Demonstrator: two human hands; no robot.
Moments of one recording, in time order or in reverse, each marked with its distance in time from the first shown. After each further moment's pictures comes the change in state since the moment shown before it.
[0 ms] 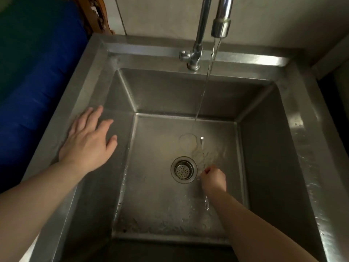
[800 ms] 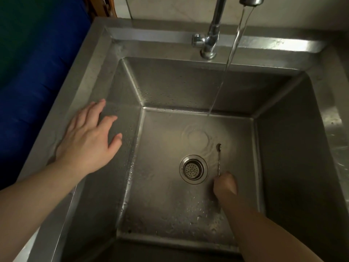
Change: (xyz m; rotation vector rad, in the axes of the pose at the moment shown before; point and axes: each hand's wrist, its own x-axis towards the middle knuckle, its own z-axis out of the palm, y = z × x) left_hand 0.000 0.006 -0.005 -0.020 0.020 0.000; right_hand 0.044 0.032 0.036 -0.118 0.017 0.163
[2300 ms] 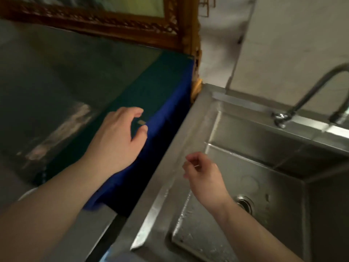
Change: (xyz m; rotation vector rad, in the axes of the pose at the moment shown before) left_hand -0.123 -0.118 -0.196 -0.318 0.400 -0.262; right_hand -0.342 -0.216 -0.050 0.353 -0.338 -0.898
